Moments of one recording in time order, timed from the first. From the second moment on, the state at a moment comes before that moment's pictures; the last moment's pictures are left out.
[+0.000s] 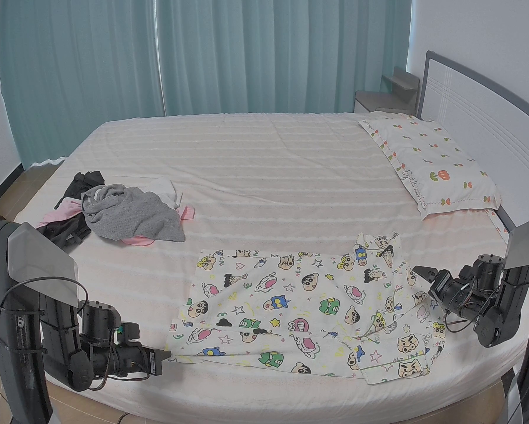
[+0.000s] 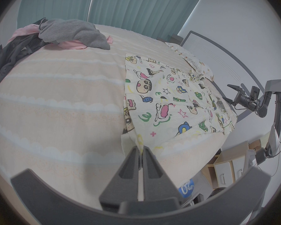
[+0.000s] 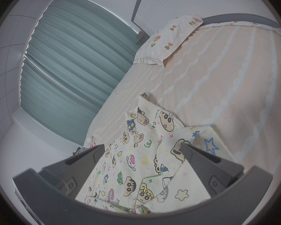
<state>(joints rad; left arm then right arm) -0.13 2.35 -0.16 -1.37 -0.35 -0.14 -0.06 2.32 -0.35 -1.55 0.28 0.78</state>
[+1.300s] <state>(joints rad) -0.06 2.41 -0.15 -1.48 -0.50 -0.28 -0.13 2.50 -0.11 -1.55 0.68 0.06</state>
